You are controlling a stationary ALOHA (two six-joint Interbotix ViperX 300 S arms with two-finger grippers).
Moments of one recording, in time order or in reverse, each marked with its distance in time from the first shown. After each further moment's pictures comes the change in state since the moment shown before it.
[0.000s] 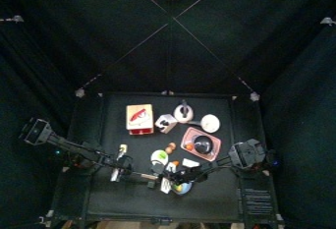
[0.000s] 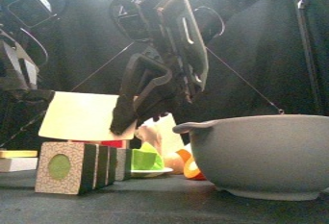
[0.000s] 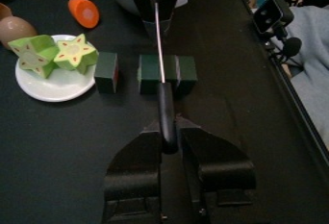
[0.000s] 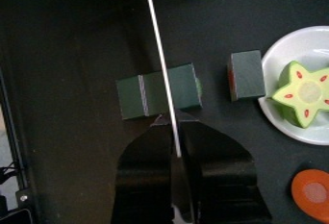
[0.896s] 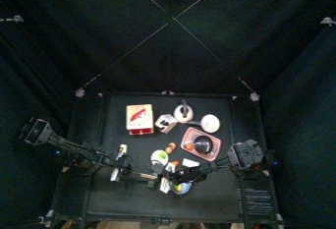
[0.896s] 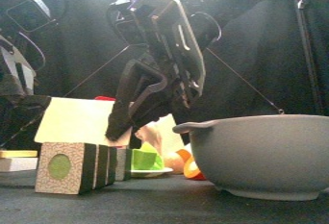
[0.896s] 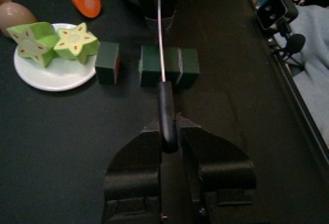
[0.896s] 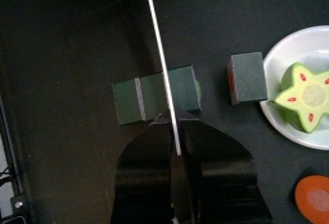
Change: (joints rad) left arm -0.002 0.038 0.014 -0.025 -0.005 0.003; right arm 0.000 0.026 -0.008 0.002 -0.005 0.000
